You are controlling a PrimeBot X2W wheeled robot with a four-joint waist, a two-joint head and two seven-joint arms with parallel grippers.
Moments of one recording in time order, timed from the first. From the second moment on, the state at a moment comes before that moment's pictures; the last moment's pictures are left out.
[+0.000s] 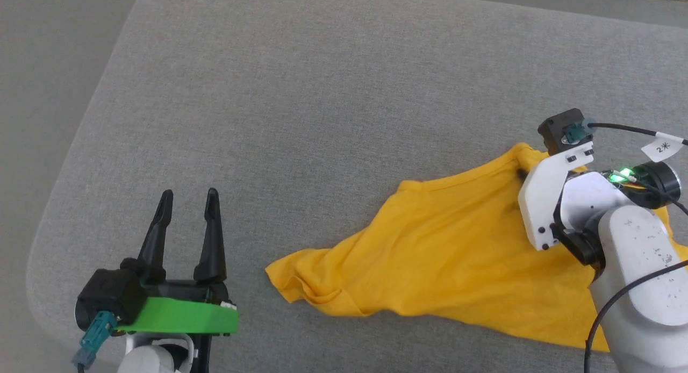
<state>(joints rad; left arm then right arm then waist) -0.02 0.05 -0.01 -0.09 -0.25 -0.12 -0.26 -0.49 -0.20 0.13 0.28 0.05 0.13 0.69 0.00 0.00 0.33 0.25</state>
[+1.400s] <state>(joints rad) -0.04 0.05 -0.02 -0.05 -0.23 -0.12 -0.26 -0.62 -0.10 -0.14 0.27 -0.14 0.13 0.20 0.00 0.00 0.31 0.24</state>
